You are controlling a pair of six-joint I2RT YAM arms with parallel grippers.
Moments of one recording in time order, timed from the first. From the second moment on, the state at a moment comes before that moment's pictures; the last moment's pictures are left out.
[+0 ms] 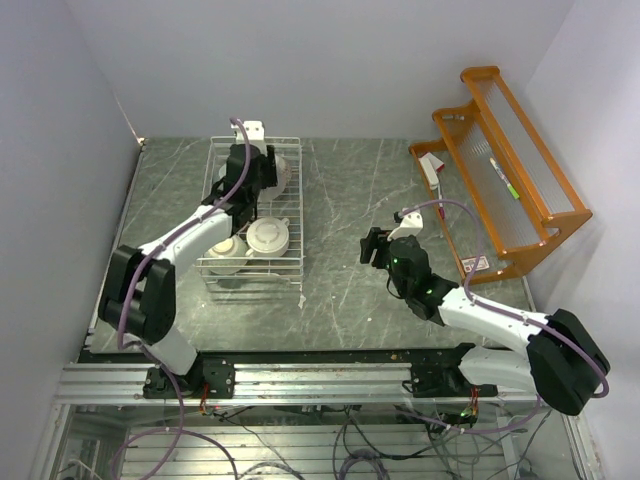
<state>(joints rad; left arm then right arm) -0.42 1.63 1.15 0.19 -0.33 -0.14 0.71 1.17 0.48 0.35 0.48 0.38</state>
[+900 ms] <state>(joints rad) -0.42 1.32 0.83 0.35 0.09 -0.54 0.52 1.16 0.48 0.57 -0.25 0.56</state>
